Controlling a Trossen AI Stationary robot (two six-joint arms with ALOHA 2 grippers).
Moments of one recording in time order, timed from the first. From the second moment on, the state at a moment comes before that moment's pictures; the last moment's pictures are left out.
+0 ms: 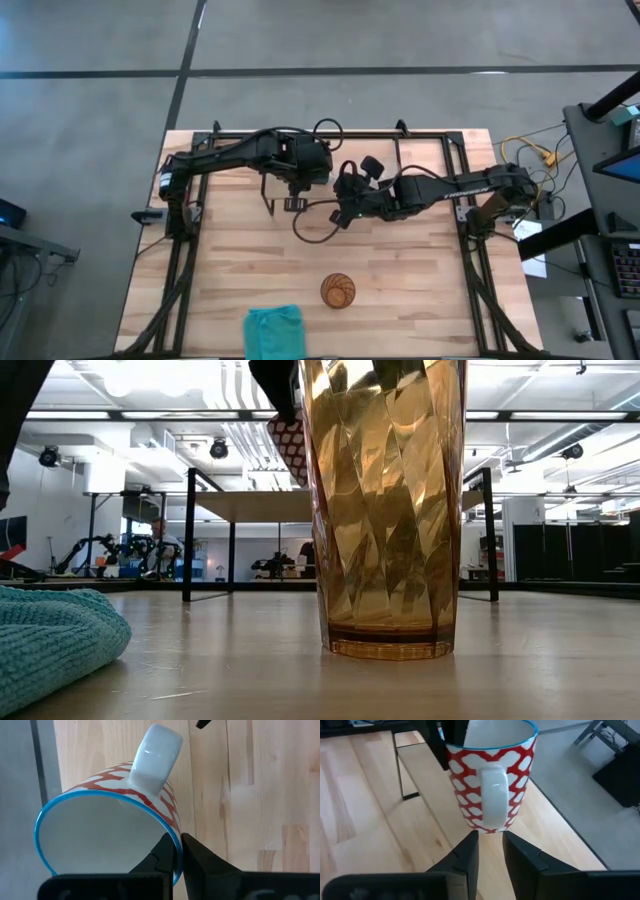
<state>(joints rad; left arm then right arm) 0.09 1.86 2.13 -1.46 -0.21 0.23 0.16 1.67 1.58 -0.80 0.69 0.34</state>
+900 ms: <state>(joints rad) 0.09 1.86 2.13 -1.45 -0.19 0.22 0.10 1.67 1.58 -0.69 0.66 0.29</state>
